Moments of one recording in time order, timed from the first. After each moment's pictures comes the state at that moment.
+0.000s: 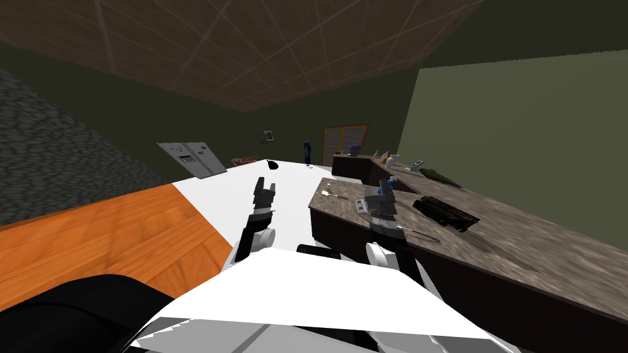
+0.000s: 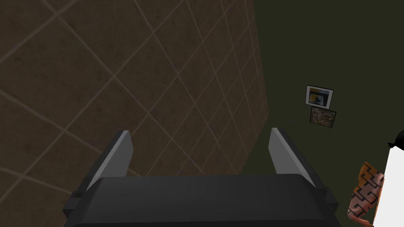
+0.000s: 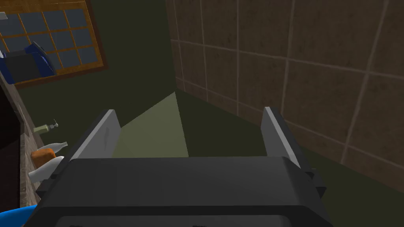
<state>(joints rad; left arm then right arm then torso) 0.50 0.00 0.07 -2.24 0.05 -0.45 -0.02 0.51 -0.02 0.07 -2.29 0.07 -0.42 -0.04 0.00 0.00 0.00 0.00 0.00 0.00</state>
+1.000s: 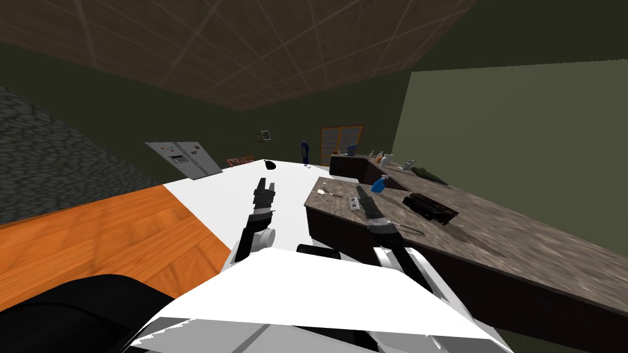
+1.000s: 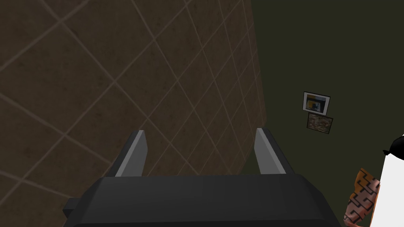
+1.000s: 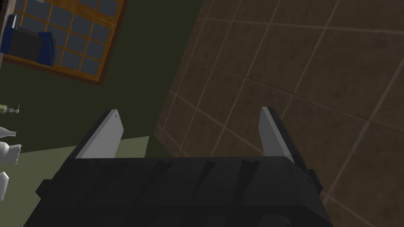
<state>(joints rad) 0.50 0.00 0.07 -2.24 0.05 -0.45 -0.02 0.48 -0.30 0.08 -2.24 0.22 -0.27 0.12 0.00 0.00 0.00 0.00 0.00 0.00</state>
